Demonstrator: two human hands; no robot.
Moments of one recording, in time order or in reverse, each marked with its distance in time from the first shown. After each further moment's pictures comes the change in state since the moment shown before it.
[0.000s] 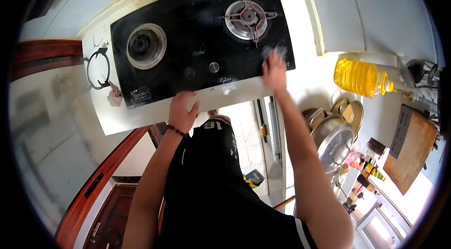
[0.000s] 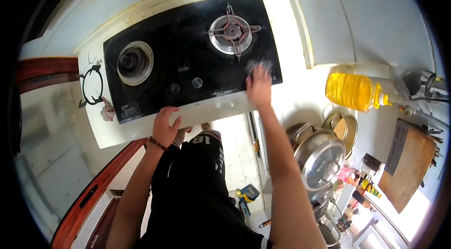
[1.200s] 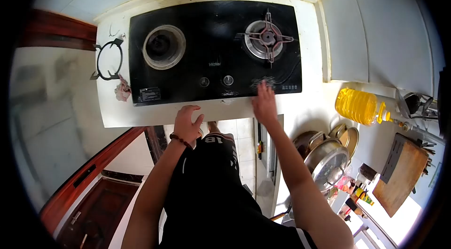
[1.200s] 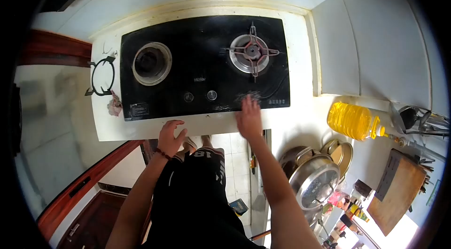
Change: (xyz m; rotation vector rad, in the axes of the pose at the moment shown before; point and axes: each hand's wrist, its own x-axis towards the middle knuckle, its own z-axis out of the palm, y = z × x) left_hand -0.024 -0.023 0.000 -0.066 0.046 -0.140; right_hand -0.043 -0.058 0.019 0.010 -0.170 -0.182
